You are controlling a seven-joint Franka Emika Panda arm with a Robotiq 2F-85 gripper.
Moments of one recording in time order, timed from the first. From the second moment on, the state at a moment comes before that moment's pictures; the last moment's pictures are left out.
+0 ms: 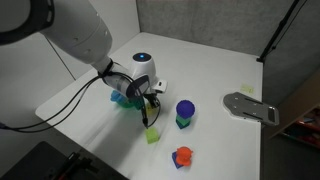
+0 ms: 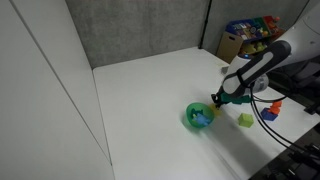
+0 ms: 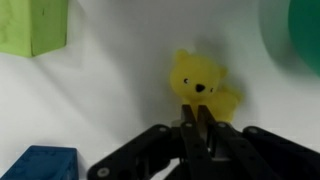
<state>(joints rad) 0.03 0.81 -0.08 -1.99 0.18 2.85 0.39</state>
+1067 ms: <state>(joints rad) 0.11 0.77 -0.13 -2.02 0.18 2.85 0.39</state>
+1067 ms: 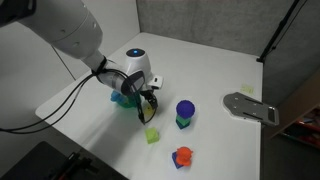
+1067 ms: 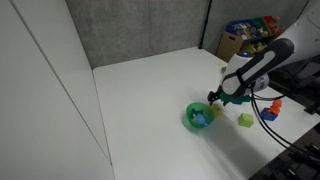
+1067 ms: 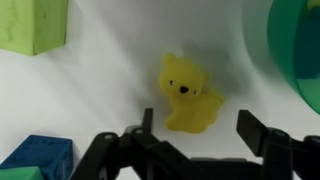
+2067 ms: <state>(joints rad) 0.17 0.86 -0.17 -2.00 0.18 2.89 0.39</state>
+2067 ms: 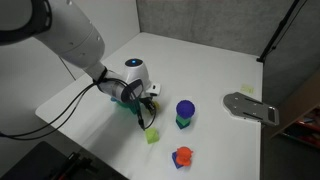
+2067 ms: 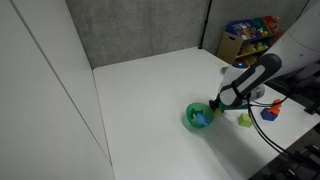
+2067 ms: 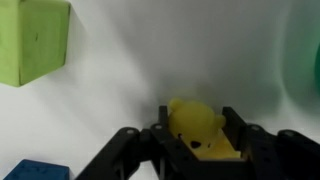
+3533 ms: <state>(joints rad) 0.15 0.48 -0.04 -2.21 0.18 2.81 0.31</state>
